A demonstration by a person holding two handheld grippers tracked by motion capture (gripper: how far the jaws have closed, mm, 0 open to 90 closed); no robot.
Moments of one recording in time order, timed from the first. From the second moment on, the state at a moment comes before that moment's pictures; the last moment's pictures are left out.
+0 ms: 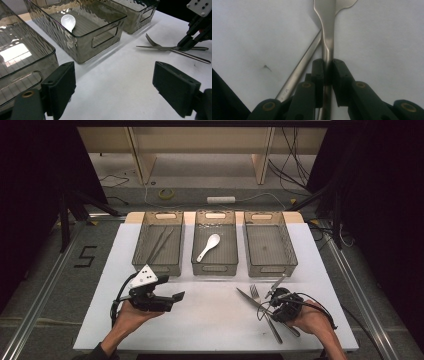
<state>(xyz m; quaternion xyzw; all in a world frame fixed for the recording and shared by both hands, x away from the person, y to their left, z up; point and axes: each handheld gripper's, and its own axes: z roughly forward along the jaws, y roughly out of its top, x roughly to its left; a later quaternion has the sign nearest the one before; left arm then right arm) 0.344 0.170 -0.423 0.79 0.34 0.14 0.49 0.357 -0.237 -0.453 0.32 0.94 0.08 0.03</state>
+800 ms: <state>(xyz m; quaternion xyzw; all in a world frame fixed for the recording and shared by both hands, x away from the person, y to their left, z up) 0.344 0.176 -0.421 0.77 0.35 0.14 0.51 0.364 -0.246 -0.422 0.30 0.94 0.17 0.05</state>
